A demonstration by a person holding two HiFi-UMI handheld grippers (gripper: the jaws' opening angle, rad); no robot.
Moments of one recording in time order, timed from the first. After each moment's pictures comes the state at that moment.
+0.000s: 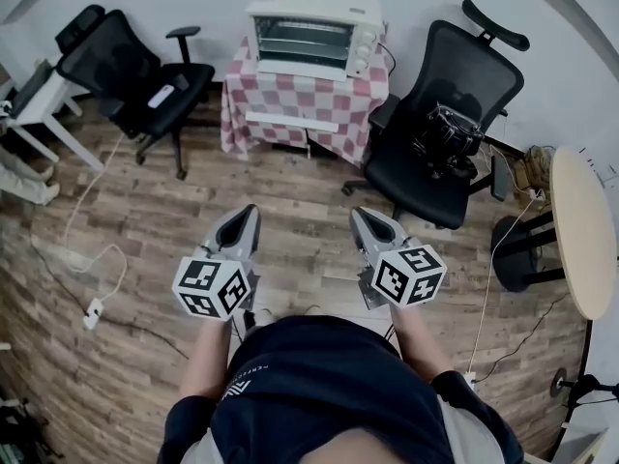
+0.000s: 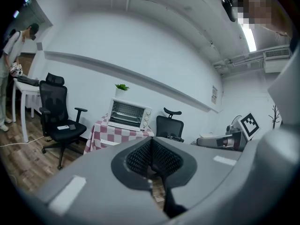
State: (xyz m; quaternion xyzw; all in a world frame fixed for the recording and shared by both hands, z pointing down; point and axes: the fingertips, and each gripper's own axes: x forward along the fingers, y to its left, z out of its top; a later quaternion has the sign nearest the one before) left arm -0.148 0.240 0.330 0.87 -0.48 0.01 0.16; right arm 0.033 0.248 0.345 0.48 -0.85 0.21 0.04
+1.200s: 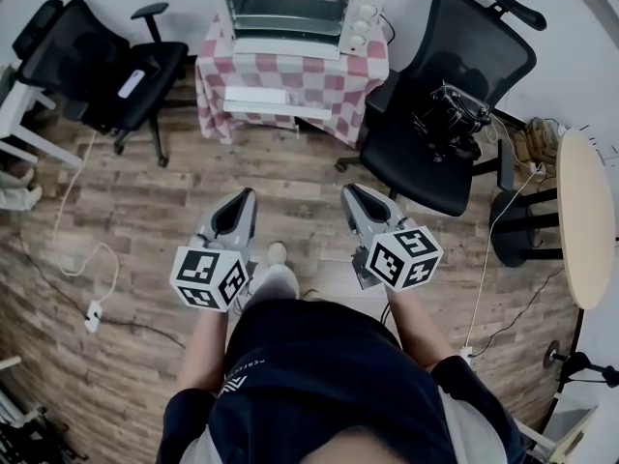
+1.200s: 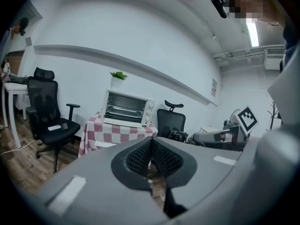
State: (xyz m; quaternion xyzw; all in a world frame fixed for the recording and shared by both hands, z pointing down) left arm -0.130 0.133 0.361 0.88 -0.45 0.05 0.16; right arm 0.038 0.142 0.374 0.50 -0.83 0.24 0.04
